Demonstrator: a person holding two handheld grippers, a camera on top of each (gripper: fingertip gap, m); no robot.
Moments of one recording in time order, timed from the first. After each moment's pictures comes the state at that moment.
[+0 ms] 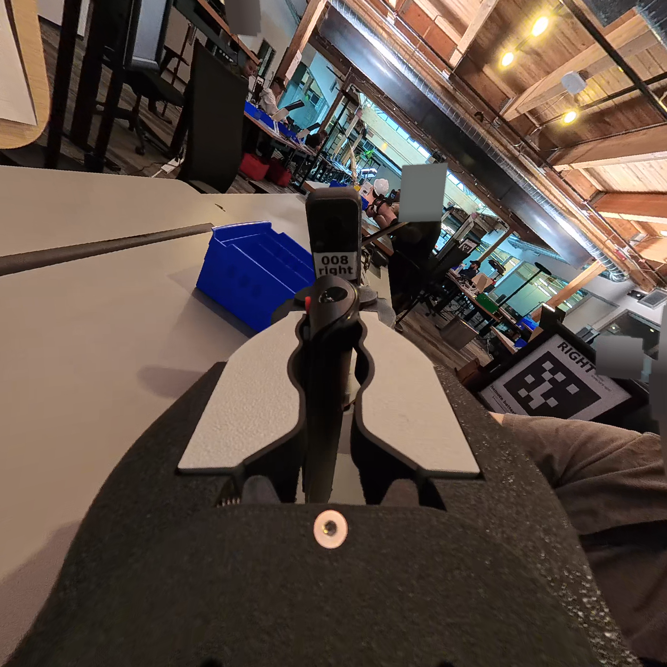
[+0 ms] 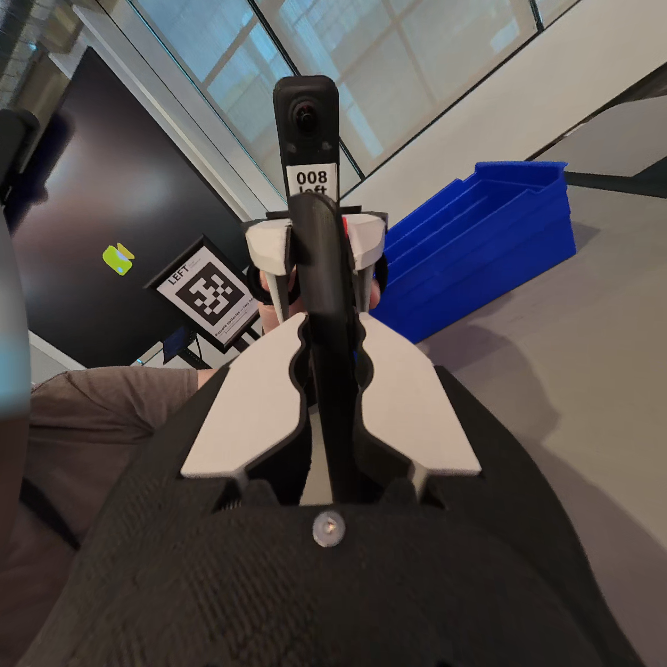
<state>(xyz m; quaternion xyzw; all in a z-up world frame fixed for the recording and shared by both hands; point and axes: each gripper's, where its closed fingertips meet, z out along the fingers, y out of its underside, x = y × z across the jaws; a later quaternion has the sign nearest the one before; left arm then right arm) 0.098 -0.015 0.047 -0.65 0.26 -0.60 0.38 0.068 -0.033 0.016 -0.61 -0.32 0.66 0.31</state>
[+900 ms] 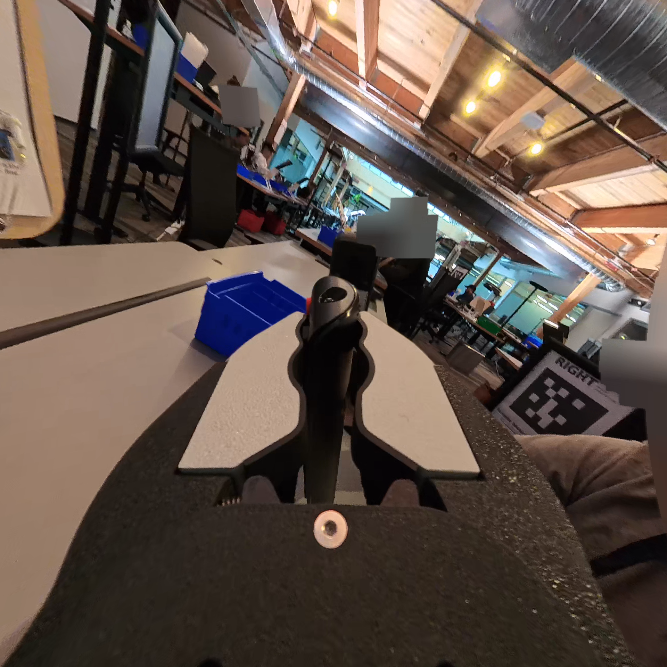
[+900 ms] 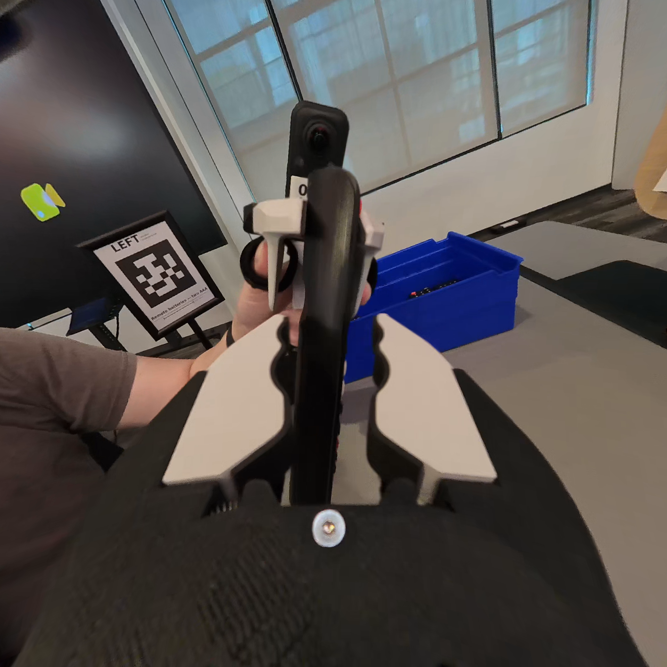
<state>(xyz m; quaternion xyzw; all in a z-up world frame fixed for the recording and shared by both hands) 0.088 -0.019 0.081 -0.60 0.26 -0.61 0.45 0.072 -0.035 0.037 -0.56 -0.37 0.60 0.43</state>
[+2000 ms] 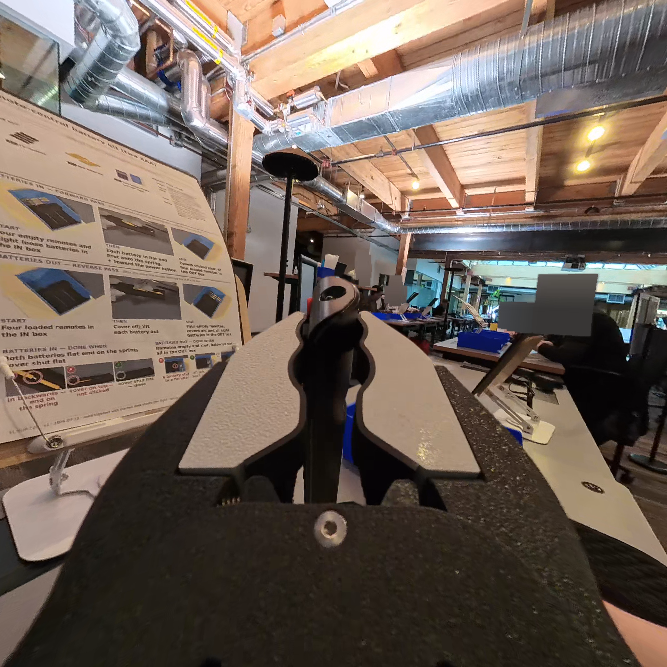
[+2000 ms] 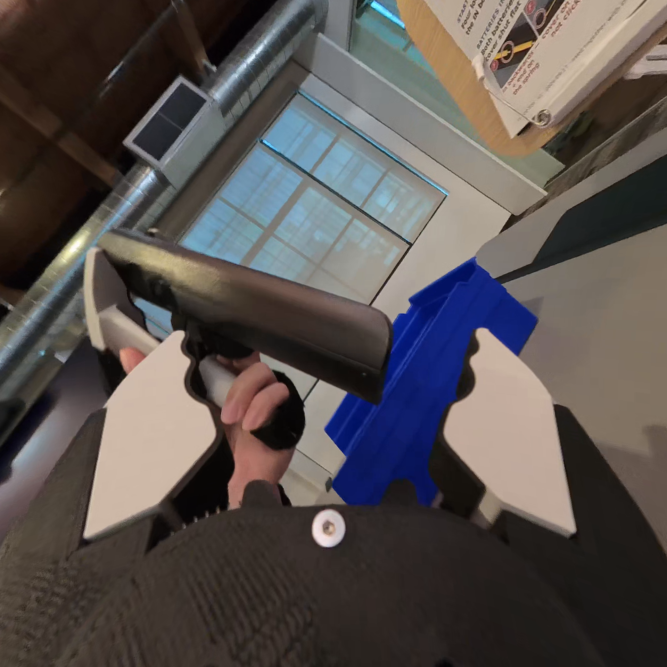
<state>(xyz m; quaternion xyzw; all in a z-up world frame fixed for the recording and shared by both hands) 0.021 -0.021 0.141 -0.49 0.20 -0.42 0.74 0.019 0.013 0.027 -0.58 0.02 0.69 0.43</state>
